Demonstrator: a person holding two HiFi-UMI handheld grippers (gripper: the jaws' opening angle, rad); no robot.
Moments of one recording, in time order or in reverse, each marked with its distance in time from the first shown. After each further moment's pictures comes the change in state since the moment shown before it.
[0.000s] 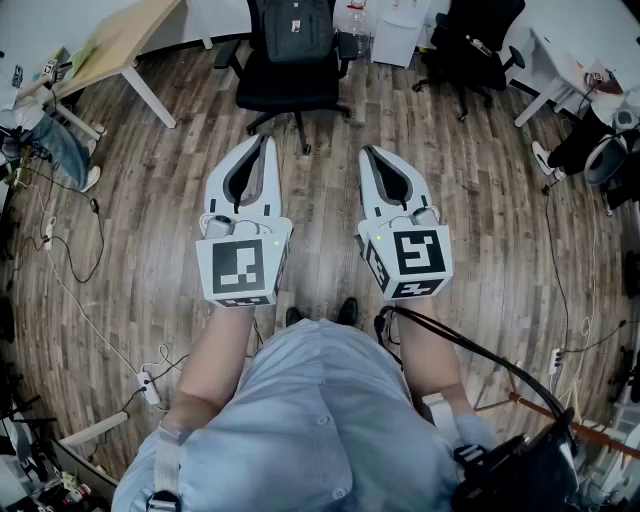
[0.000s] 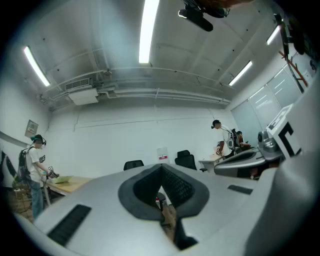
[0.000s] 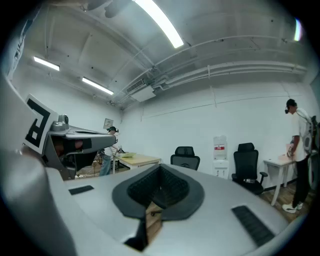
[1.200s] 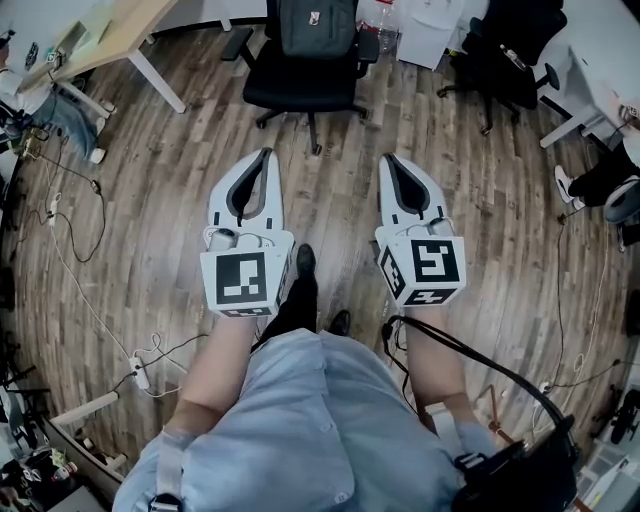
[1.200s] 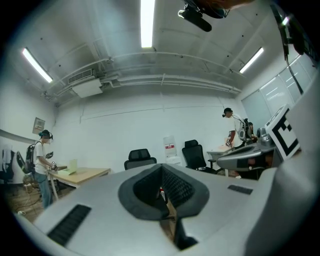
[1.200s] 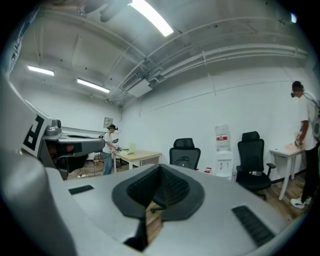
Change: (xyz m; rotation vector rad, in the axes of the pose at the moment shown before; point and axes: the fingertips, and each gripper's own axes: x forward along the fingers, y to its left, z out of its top) left arm 0.094 0.002 -0.057 -0.021 0.116 0.083; right arm 0.084 -0.090 -0.039 0.055 0.063 0.041
